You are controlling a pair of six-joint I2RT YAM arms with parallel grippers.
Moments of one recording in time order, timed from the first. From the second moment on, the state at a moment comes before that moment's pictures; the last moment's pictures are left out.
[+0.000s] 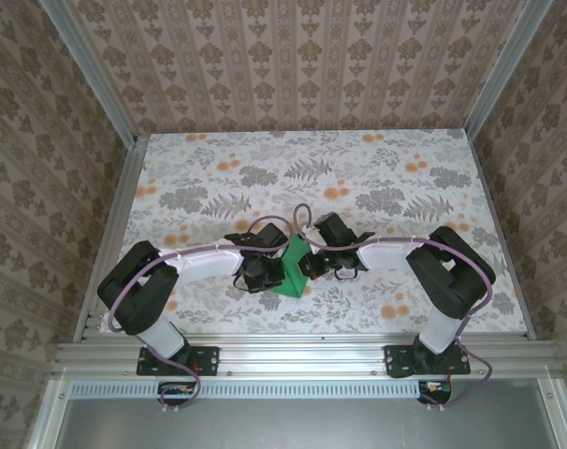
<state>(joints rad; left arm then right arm) -0.87 1.61 0.85 -0.55 0.14 -1.04 0.64 1.73 0.81 -0.07 -0.39 0.24</state>
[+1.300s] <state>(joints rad) -0.88 1.64 0.90 -0.60 0.13 -1.01 0.64 1.75 0.85 -0.11 -0.44 0.24</state>
